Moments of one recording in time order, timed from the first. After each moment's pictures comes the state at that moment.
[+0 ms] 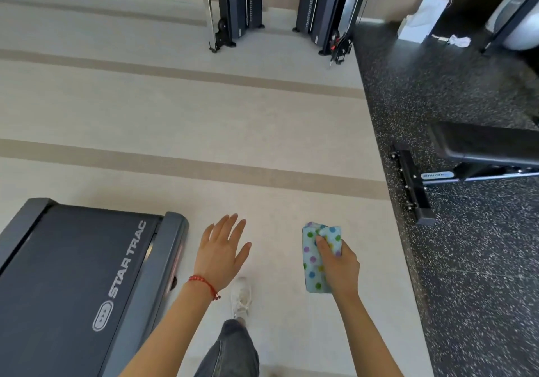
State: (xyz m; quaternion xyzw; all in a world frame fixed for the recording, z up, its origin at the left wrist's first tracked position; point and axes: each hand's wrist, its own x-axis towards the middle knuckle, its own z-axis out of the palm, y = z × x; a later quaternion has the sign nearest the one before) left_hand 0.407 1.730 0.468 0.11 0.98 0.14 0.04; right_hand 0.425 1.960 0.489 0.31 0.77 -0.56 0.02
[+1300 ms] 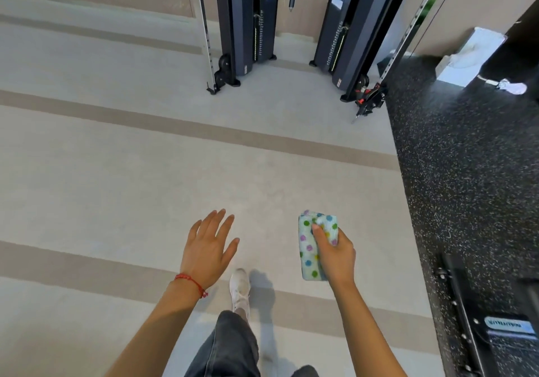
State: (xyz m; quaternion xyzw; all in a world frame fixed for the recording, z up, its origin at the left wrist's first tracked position) left_hand -0.354 1.688 0.470 0.07 0.99 0.13 0.01; right_hand -0.360 1.931 0.498 0.26 0.77 -0.58 0.00
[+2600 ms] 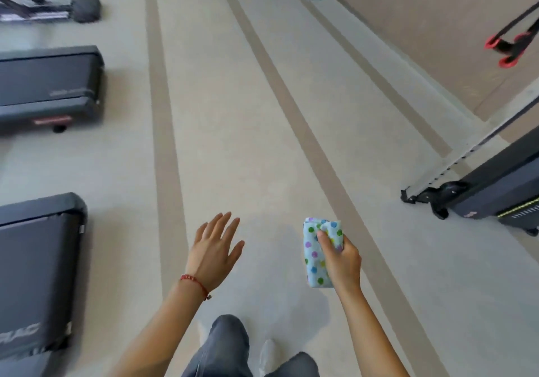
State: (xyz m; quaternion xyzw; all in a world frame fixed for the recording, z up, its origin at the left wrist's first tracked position) left_hand -0.652 1.468 0.493 -0.45 0.88 0.14 -0.06; right_hand -0.872 1.576 0.512 -0.19 0.80 -0.48 0.31
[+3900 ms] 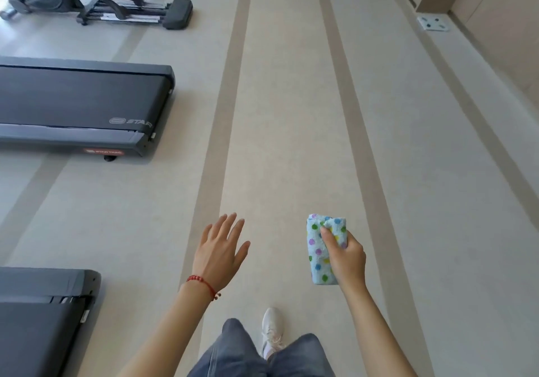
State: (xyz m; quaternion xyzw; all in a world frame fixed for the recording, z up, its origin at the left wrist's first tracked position) left_hand -0.701 0.824 0.475 -0.60 0.79 0.13 -0.06; right_hand -0.940 0.849 0.500 -0.31 0.76 -0.41 0.39
